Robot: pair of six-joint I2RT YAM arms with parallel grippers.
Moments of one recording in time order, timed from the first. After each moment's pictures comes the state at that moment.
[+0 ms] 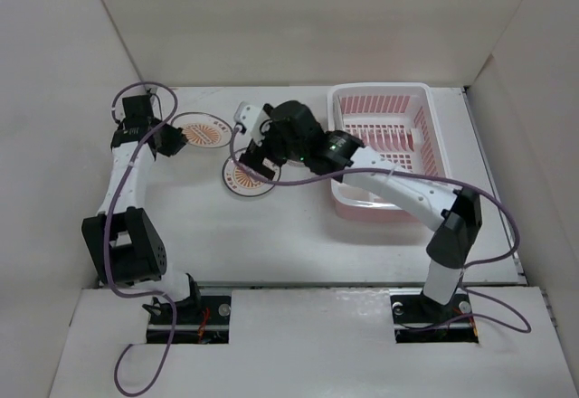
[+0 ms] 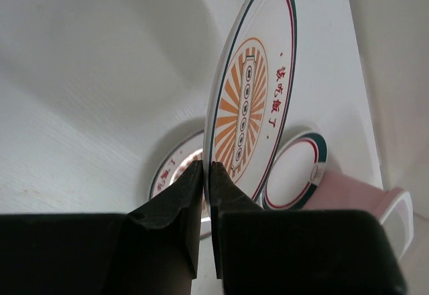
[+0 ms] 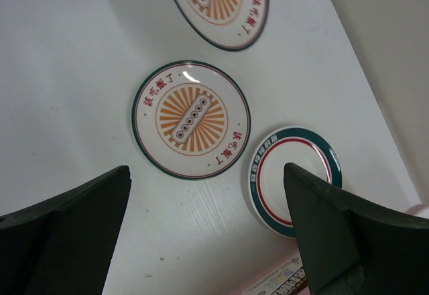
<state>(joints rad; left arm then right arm) 0.18 1.51 1.27 -0.56 0.07 -0.92 0.89 1.78 1.78 -0.46 -0.01 -0.34</state>
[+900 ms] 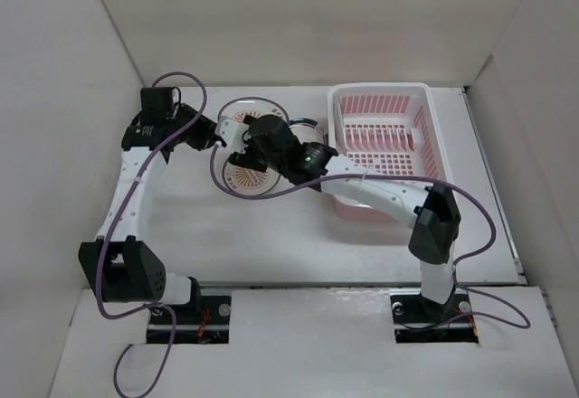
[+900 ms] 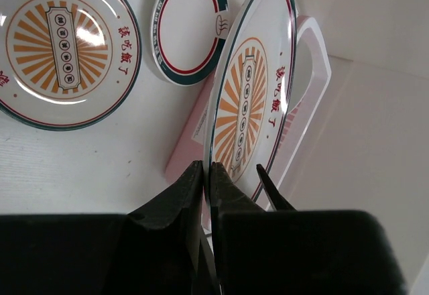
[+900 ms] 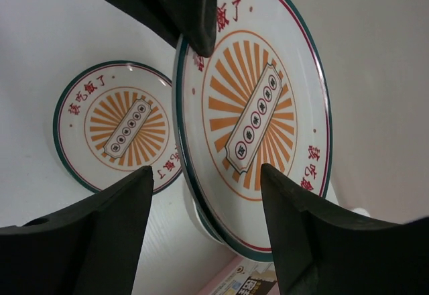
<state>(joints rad) 0.00 1.38 1.34 -0.68 0.45 -1.04 1.01 1.92 1.81 -0.33 0.28 -0.58</state>
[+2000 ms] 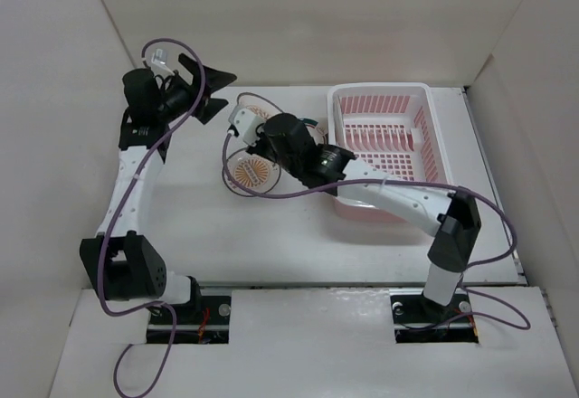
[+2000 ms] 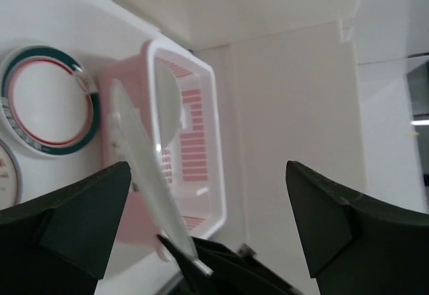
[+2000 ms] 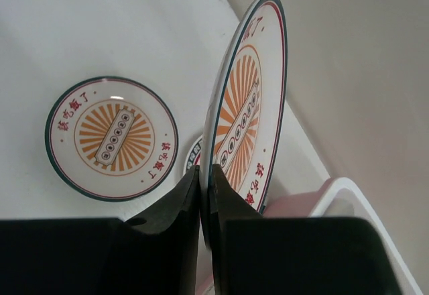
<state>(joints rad) 0.05 1.39 1.28 -0.06 0.73 -1.15 1.01 1.81 1.70 -0.24 0.37 -0.51</state>
